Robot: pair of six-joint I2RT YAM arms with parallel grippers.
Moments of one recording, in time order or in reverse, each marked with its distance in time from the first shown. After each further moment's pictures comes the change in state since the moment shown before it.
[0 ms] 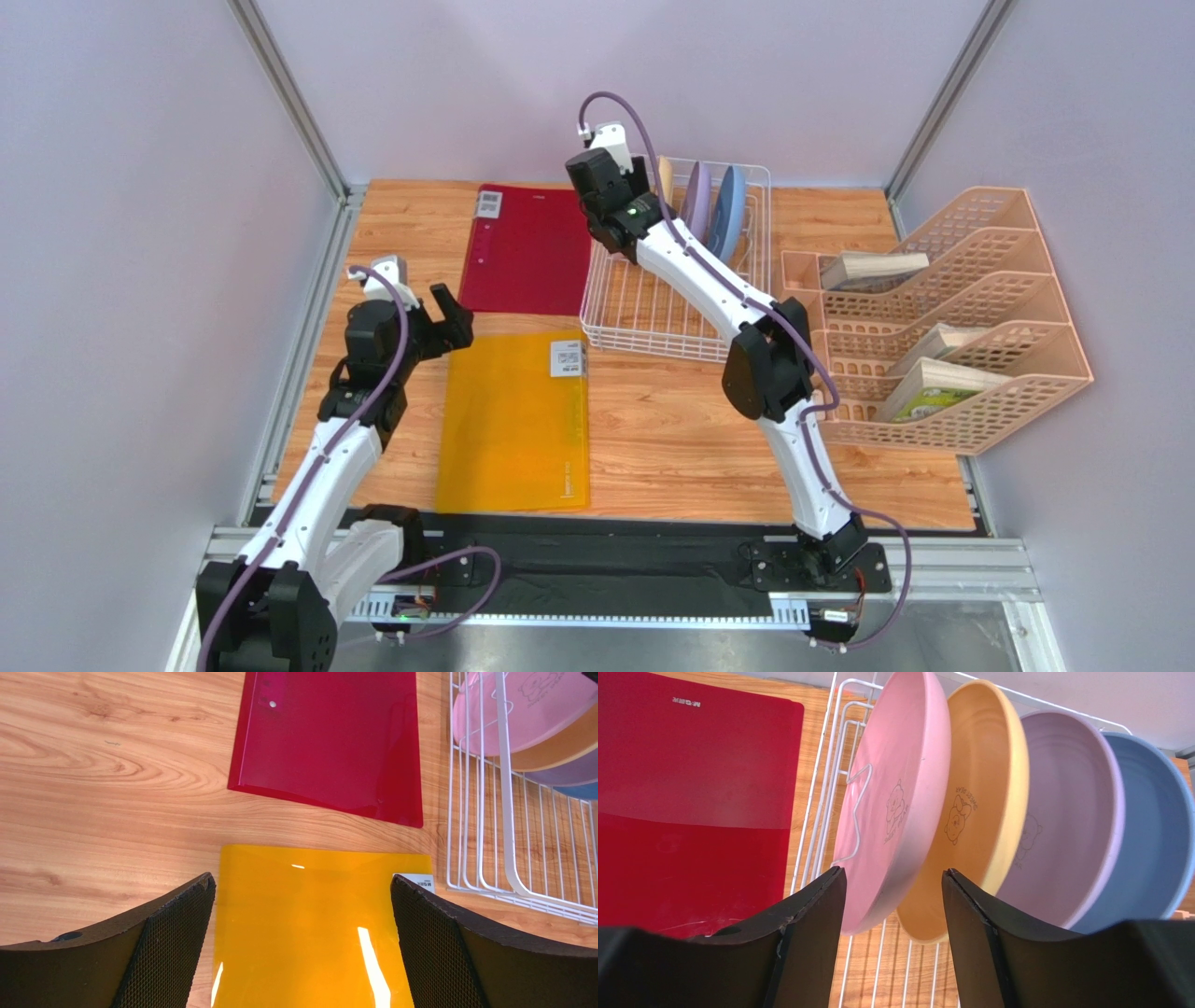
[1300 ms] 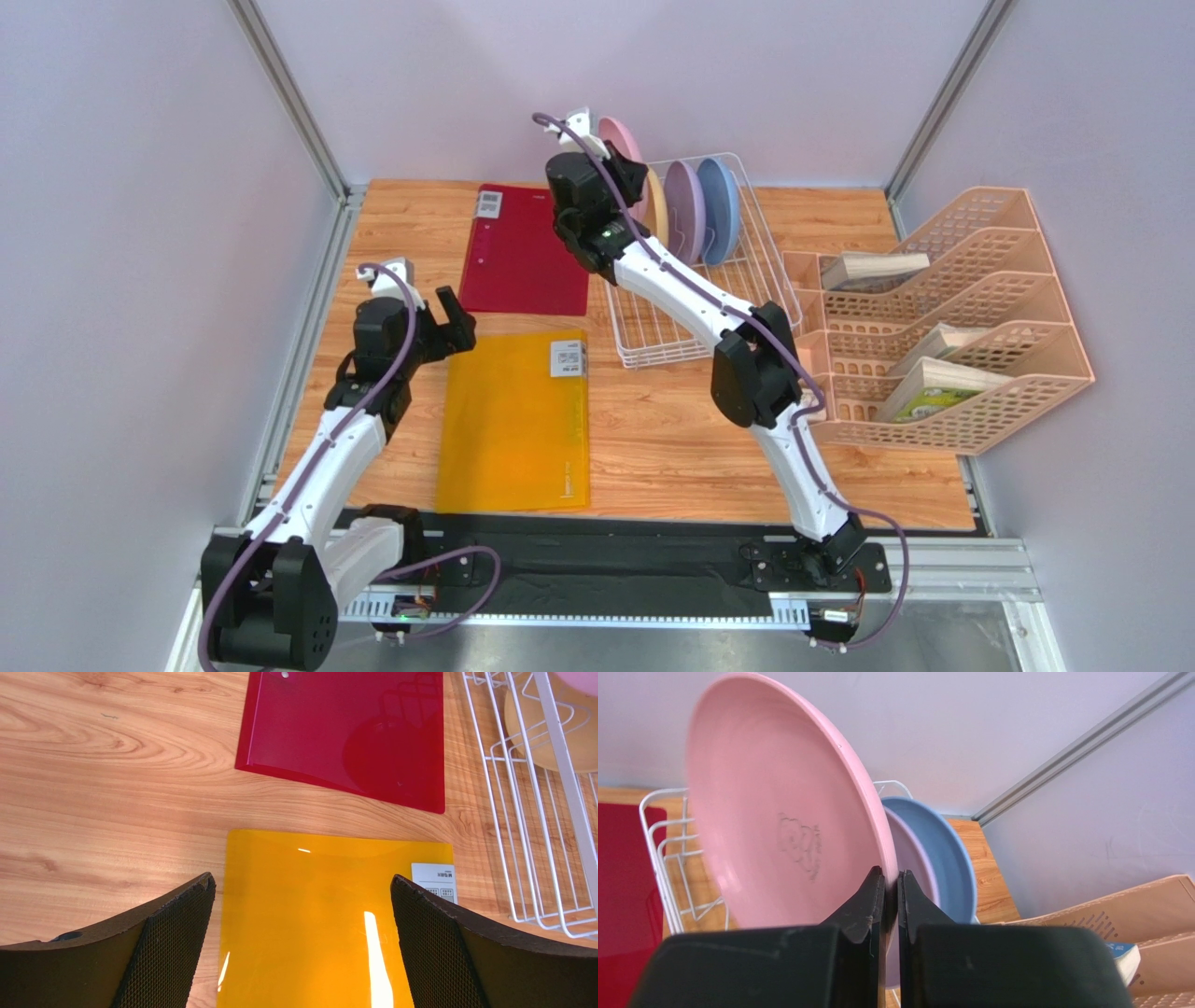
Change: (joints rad) left arm 0.000 0.070 -0.003 -0.002 -0.007 0.007; right arm 0.078 0.034 -0.064 0.545 0.467 -0.566
